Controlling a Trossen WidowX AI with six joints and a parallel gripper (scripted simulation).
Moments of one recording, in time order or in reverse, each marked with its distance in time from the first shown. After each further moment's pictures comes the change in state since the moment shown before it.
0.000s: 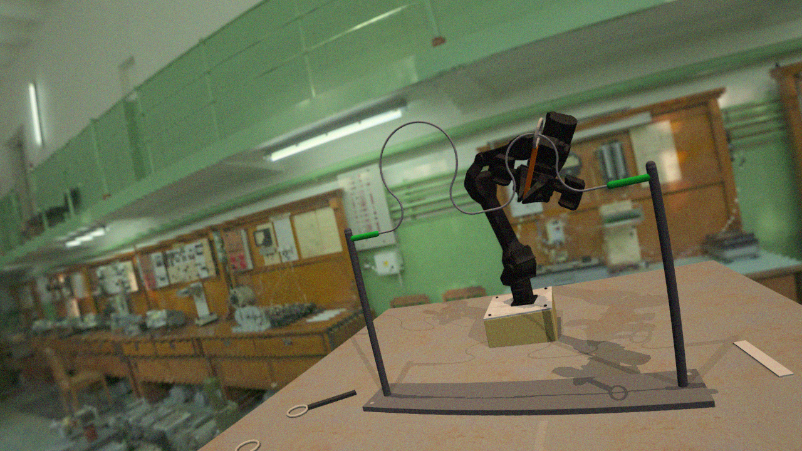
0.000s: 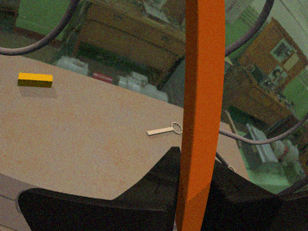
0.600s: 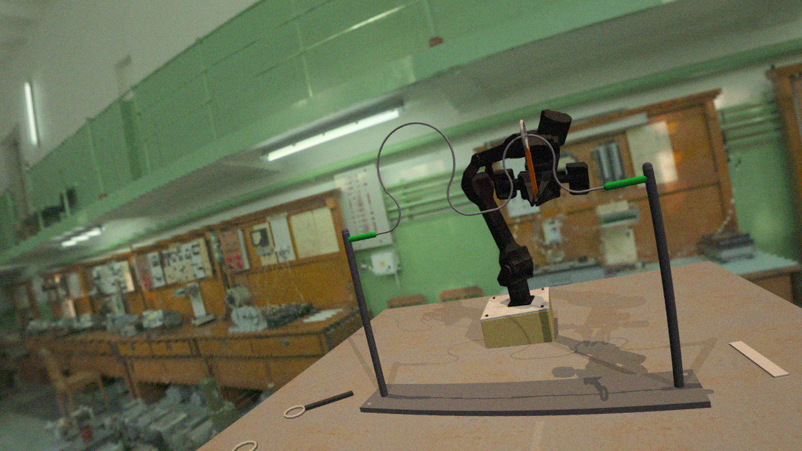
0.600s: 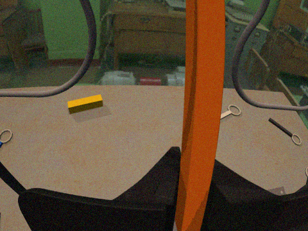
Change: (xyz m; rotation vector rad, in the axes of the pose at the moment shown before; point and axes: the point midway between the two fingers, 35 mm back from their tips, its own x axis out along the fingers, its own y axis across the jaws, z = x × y) arm -0.006 0.022 0.003 0.349 0.044 0.191
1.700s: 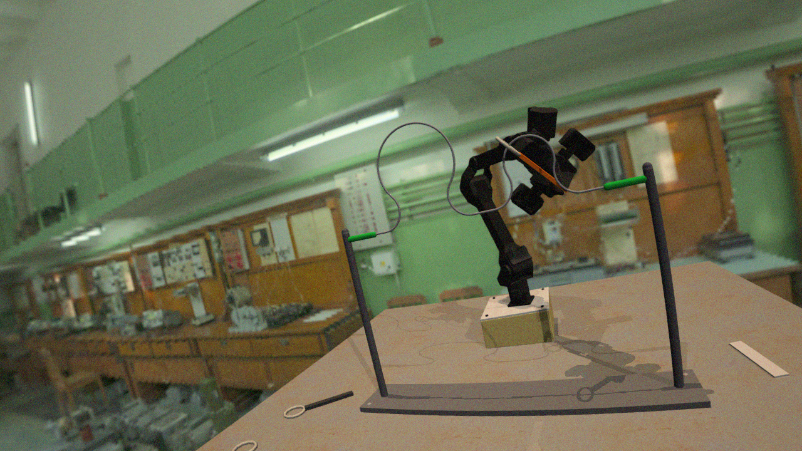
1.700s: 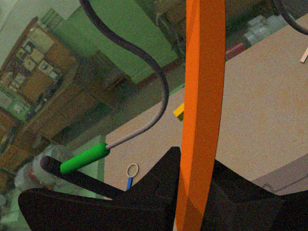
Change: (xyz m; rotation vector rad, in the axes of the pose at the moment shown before) arm -0.013 0.041 0.013 0.651 0.088 0.360
